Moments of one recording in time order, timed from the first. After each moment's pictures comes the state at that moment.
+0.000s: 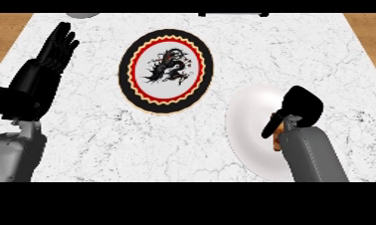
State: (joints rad) left arm -0.26 0.37 0.01 -1.62 0.14 0.02 0.12; right arm -0.33 -0.07 0.02 -1.28 1.19 0.27 0.99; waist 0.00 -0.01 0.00
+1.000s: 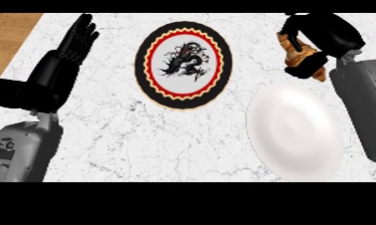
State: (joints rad) left arm -0.34 0.32 -0.05 -1.61 0.12 -0.01 0.11; right arm -0.74 -0.47 0.06 -1.06 0.93 0.27 -0.21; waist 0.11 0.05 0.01
